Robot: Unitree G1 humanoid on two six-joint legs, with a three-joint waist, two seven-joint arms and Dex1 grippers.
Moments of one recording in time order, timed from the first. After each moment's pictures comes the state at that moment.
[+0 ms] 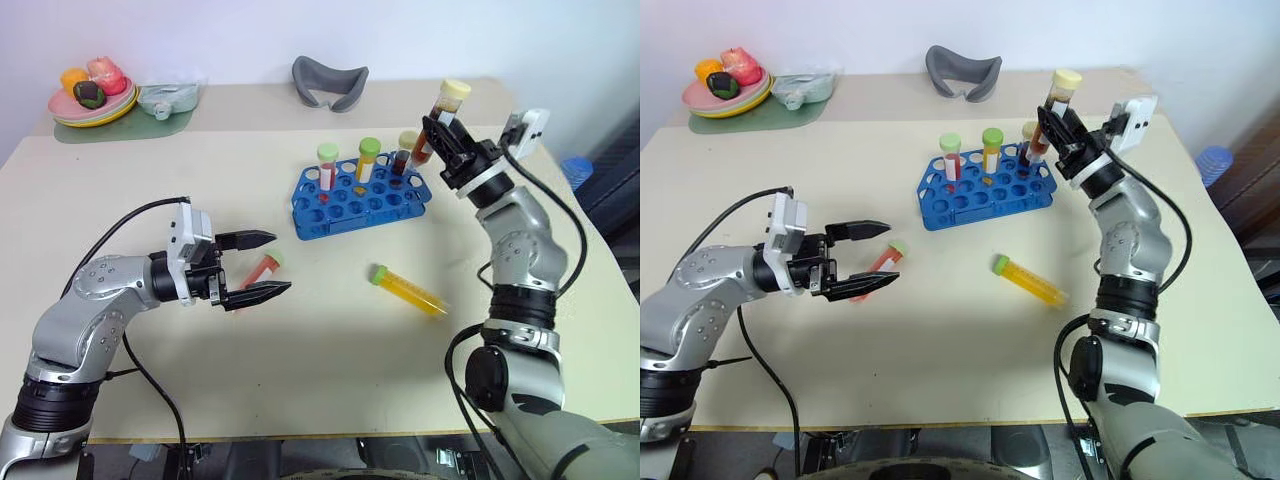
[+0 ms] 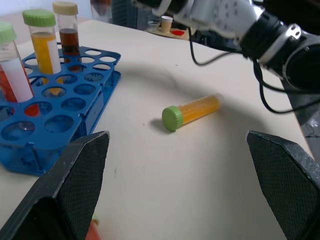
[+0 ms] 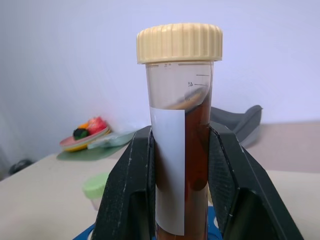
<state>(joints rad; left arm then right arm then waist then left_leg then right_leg) -0.22 0.72 0.10 -0.34 -0.69 0.49 -1.06 -0.72 -0.20 -0.43 0.30 0.42 0.22 0.74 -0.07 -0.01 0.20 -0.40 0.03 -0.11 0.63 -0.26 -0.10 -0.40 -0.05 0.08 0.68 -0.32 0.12</state>
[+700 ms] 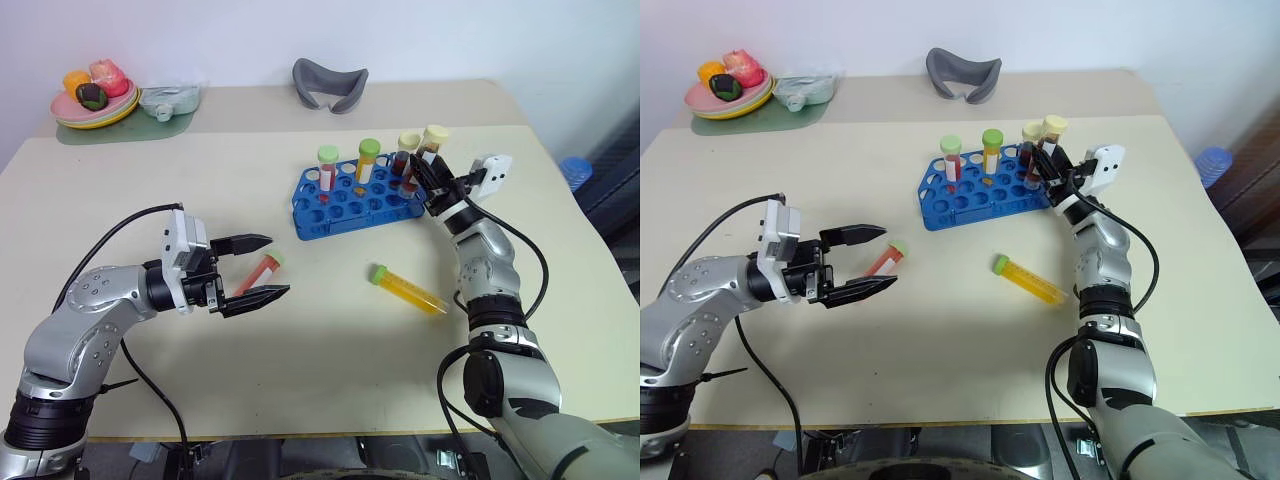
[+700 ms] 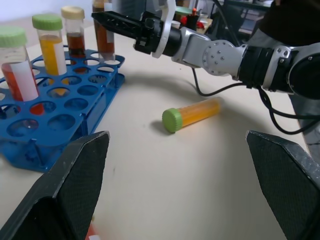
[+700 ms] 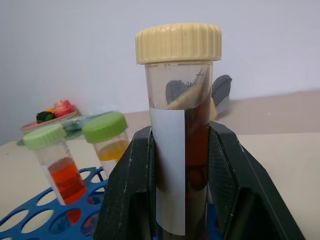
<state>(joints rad) -0.17 0.72 0.14 -0.41 -0.72 0.51 -1.02 -0.74 -0.23 -0.35 0.71 0.40 -0.15 0.74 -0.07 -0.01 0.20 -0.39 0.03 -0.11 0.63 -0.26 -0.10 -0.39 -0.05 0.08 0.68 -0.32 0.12</state>
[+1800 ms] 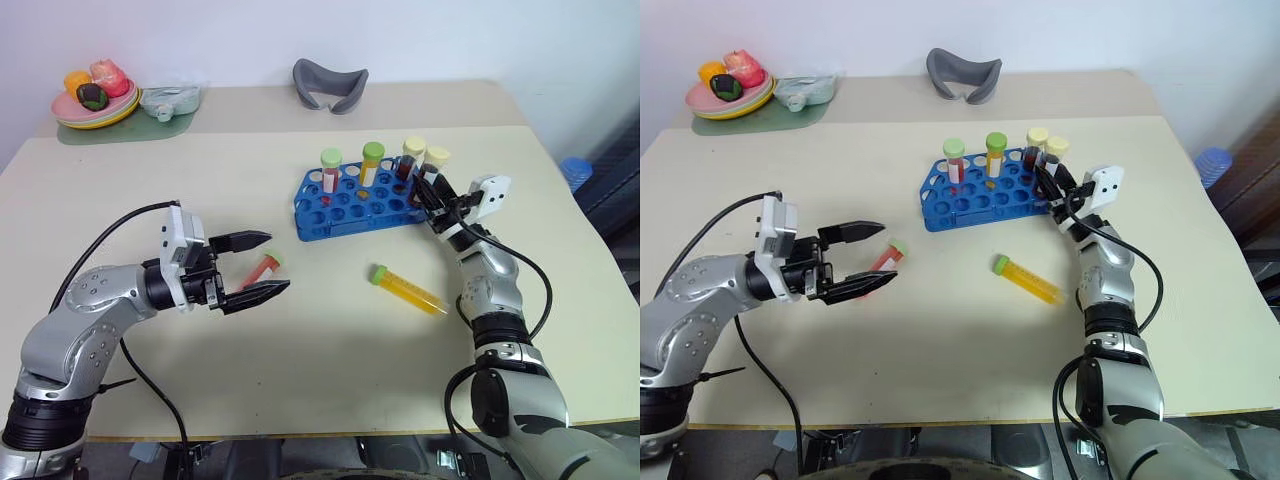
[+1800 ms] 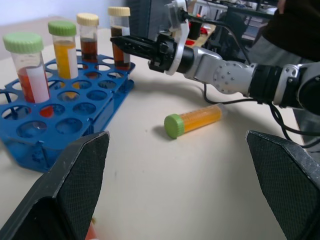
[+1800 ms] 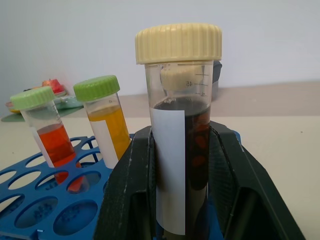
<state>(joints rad) -0.17 0.72 0.14 -0.41 -0.75 0.52 -0.98 -0.64 -0.26 -0.29 0.67 0.37 -0.25 0.72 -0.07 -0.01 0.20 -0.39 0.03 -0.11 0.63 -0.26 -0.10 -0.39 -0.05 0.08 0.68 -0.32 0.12</state>
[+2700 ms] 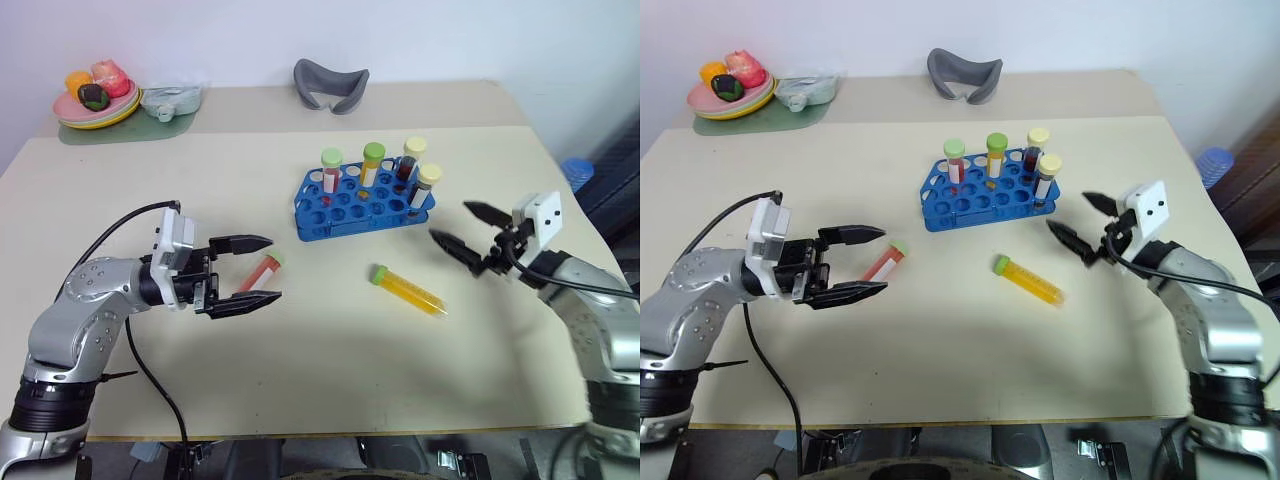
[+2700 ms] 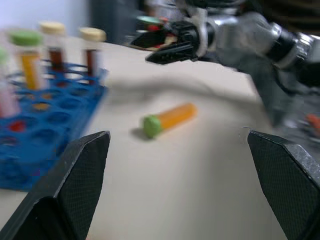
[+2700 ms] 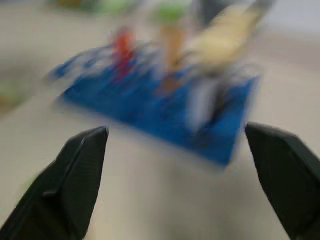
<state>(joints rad) -0.24 0.74 0.11 -0.24 -0.73 0.40 -1.30 -0.13 -0.76 -0.24 -0.27 0.59 0.54 0.80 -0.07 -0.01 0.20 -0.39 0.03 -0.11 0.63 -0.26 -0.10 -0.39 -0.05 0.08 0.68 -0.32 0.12</state>
